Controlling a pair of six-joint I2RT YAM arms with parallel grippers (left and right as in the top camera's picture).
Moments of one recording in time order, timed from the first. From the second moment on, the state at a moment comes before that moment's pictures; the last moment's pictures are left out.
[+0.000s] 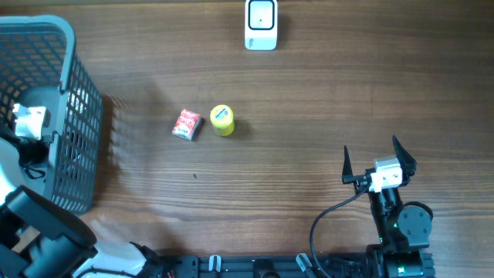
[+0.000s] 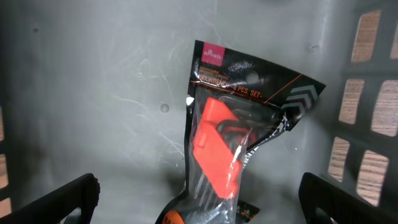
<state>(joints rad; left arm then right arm) 0.78 1.72 1.25 -0.84 0.10 0.72 0.06 0.02 0.01 0.00 -0.07 -0.28</state>
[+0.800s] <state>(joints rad) 0.79 1.83 1.25 -0.74 0.13 0.68 0.06 0.02 0.01 0.00 -0.07 -0.28</state>
